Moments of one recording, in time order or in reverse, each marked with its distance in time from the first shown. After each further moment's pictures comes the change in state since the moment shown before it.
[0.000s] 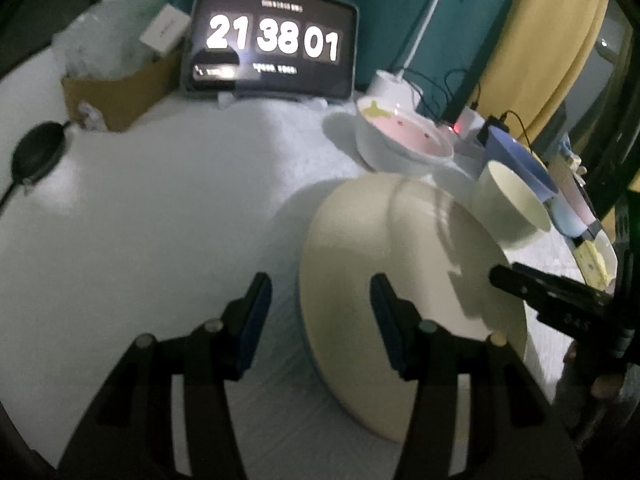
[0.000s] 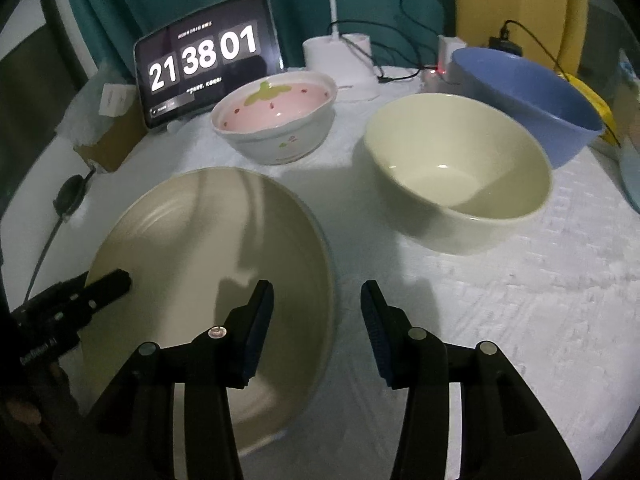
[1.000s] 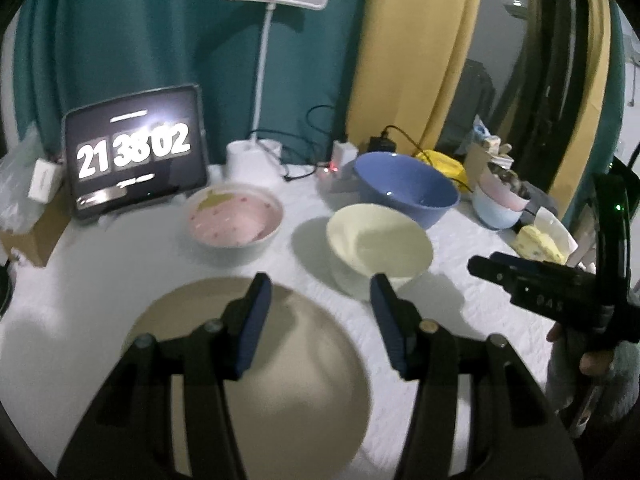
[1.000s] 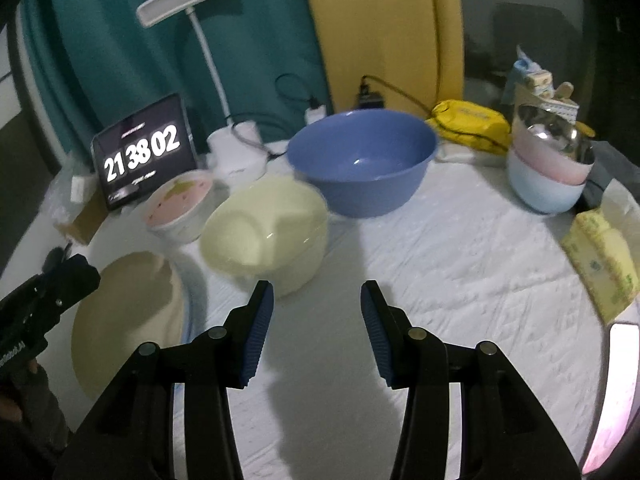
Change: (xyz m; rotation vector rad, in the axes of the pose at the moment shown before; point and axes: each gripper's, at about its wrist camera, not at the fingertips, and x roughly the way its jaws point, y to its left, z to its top) left arm -0.018 -0.150 0.036 0.278 -0.134 -0.155; right arm -0.087 -0.114 0.004 0.129 -0.202 -0.111
